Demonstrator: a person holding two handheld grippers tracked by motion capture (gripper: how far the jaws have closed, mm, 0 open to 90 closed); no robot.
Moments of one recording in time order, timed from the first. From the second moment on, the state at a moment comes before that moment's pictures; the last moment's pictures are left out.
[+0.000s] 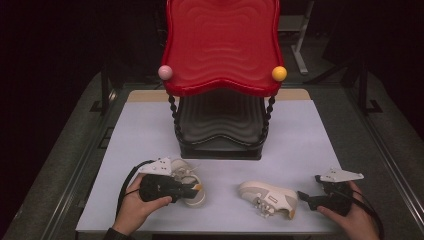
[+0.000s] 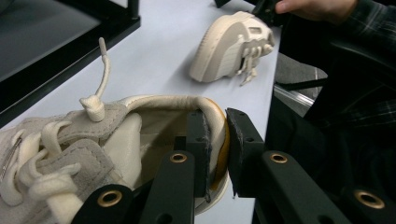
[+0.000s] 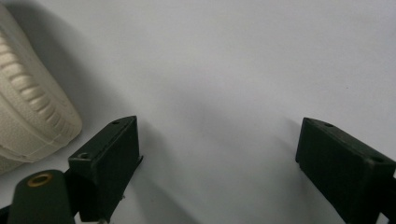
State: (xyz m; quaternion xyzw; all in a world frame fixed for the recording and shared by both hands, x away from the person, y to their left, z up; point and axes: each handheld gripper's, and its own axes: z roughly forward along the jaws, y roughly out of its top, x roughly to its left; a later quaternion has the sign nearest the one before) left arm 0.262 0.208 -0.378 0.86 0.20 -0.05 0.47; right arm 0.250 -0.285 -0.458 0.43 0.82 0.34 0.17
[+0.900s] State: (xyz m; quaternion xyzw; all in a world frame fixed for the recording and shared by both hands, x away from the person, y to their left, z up) left arm 0.262 0.158 -0.315 0.87 0.11 -0.04 0.48; right arm 0.249 -0.285 -0.458 0.43 0.82 0.35 0.17
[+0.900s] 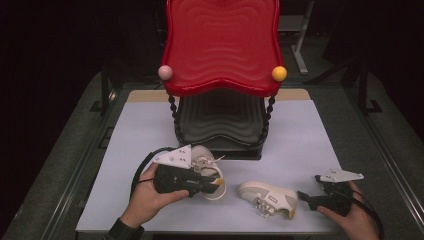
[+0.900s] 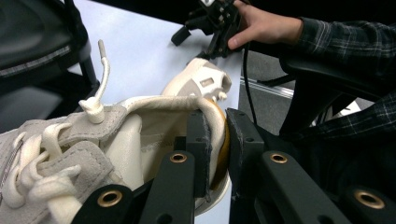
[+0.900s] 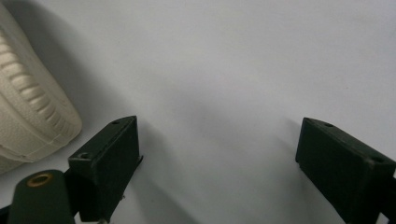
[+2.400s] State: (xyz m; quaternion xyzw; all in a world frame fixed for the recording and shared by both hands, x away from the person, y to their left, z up) left arm 0.382 0.123 -0.302 0.88 0.09 0.10 0.46; right arm 0.249 -0.285 -0.458 0.43 0.82 0.34 0.17
